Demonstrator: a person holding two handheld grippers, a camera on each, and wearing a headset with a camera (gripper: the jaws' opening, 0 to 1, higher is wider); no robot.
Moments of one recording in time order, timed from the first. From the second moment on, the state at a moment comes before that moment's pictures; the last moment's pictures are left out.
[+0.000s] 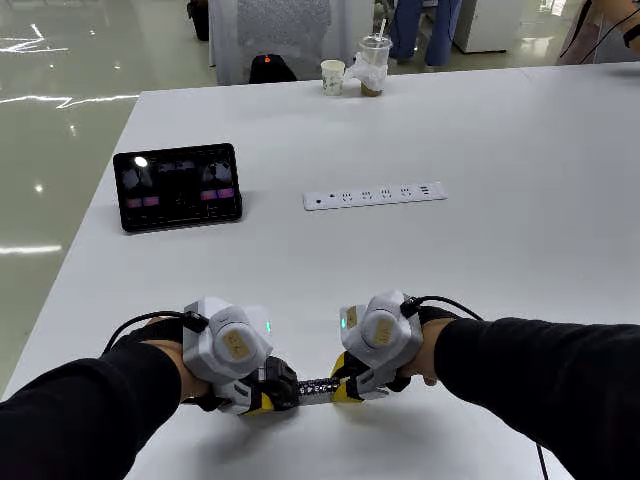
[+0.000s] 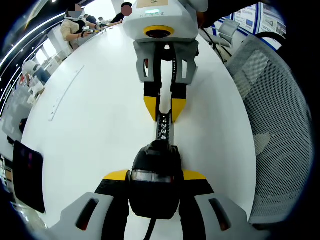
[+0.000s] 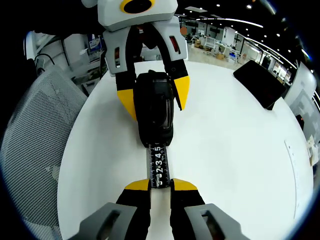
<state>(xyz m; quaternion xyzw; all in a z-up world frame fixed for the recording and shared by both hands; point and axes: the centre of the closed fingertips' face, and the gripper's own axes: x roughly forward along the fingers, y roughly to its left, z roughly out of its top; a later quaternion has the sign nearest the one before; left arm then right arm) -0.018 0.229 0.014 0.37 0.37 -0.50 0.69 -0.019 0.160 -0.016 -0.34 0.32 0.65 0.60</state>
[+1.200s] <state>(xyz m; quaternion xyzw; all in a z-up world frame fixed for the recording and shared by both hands) -0.019 0.227 0.013 0.37 0.37 -0.50 0.69 -0.017 0.135 -0.017 -0.34 0.33 0.64 0.60</state>
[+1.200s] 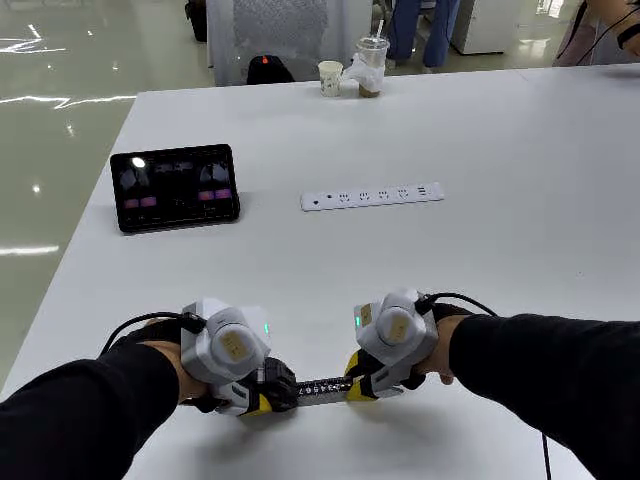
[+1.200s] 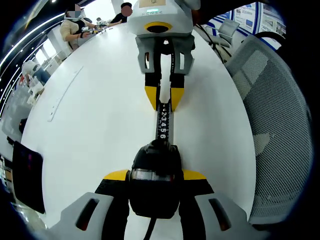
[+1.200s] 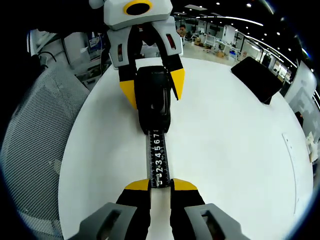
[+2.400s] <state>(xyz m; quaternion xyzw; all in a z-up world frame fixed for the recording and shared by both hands) -0.021 0.227 0.012 0.37 0.37 -0.51 0.69 -0.015 0.101 -0.016 -0.34 0.33 0.64 0.61</state>
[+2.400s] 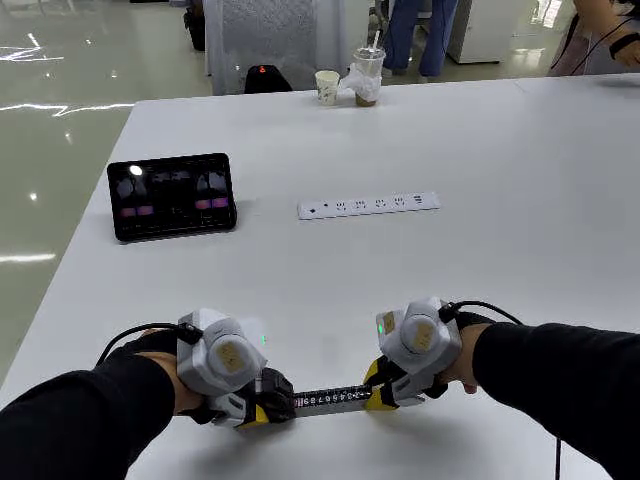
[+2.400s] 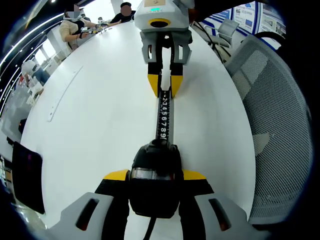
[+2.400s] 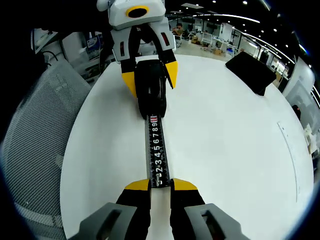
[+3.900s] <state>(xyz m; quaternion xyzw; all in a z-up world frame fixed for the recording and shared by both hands) -0.020 0.226 0.012 0.37 0.37 -0.51 0.69 -0.010 0.063 -0.015 -0.35 0.34 0.63 0.61</state>
